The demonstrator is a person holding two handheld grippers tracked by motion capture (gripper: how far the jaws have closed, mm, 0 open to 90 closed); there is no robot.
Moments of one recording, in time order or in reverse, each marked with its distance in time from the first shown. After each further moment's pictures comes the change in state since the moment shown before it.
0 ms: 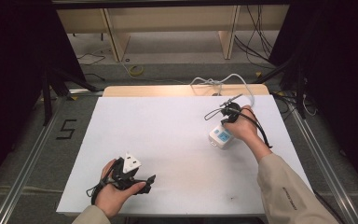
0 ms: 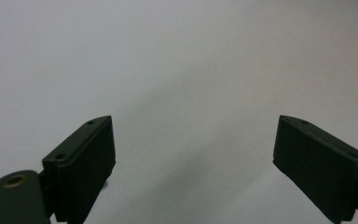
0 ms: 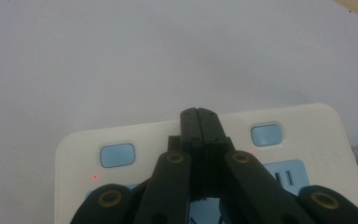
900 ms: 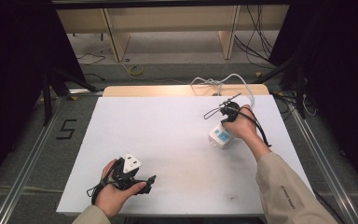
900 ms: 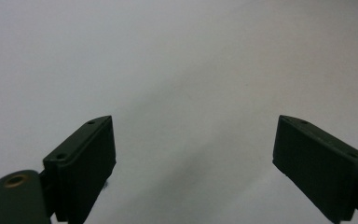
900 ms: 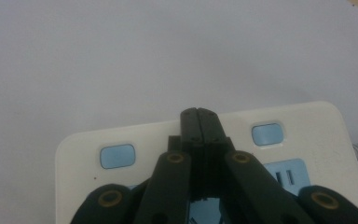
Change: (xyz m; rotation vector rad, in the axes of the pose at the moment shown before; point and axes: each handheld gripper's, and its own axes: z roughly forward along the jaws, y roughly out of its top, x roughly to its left) left arm -0.001 0.000 0.001 0.001 -0.003 0.000; right arm 0.000 0.003 0.001 0.026 0.001 0.013
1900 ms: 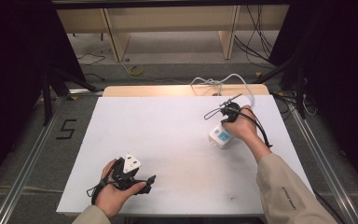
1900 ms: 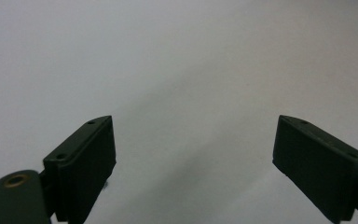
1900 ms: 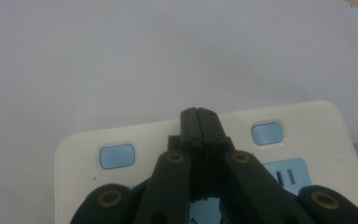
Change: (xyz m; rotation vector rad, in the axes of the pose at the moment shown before) left arm 0.000 0.000 0.000 0.002 0.001 0.002; right arm 0.000 -0.002 0.000 -0.016 -0.002 0.000
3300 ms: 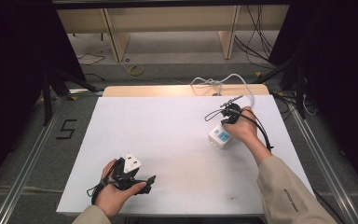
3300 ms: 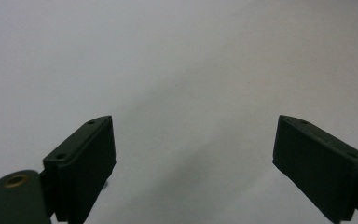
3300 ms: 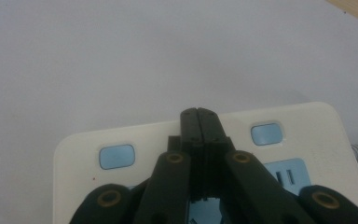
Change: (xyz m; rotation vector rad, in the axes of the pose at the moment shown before) left arm 0.000 0.000 0.001 0.003 0.003 -0.002; right arm 0.001 -0.004 -0.001 -0.037 -0.010 -0.004
